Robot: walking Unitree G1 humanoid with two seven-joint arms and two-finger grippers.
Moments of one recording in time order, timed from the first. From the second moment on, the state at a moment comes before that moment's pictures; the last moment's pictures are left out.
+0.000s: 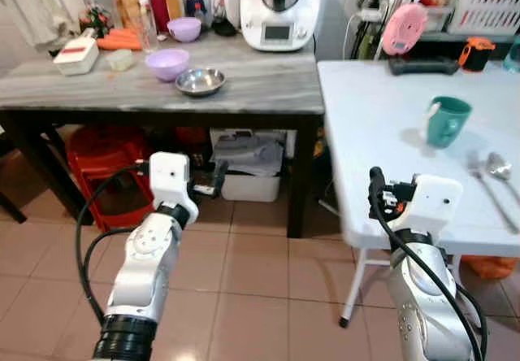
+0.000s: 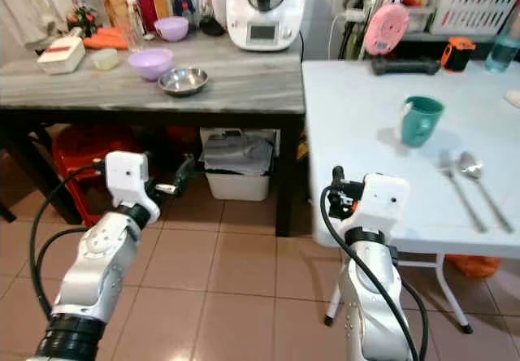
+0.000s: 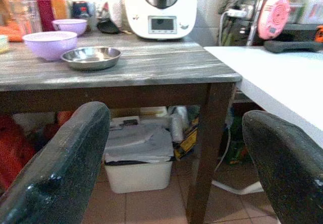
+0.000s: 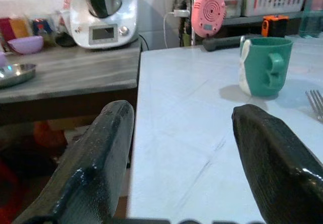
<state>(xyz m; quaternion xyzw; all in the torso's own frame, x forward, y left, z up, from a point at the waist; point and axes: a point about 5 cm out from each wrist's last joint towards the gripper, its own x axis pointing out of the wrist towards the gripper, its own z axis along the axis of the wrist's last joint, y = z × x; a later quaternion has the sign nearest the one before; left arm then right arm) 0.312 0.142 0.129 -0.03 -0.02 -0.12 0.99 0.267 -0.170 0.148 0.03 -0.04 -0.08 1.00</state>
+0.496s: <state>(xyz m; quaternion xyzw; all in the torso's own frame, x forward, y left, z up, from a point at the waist) 0.312 0.144 0.131 -0.03 -0.02 -0.11 0.99 0.268 -0.164 0.148 0.02 -0.04 -0.07 1.00</state>
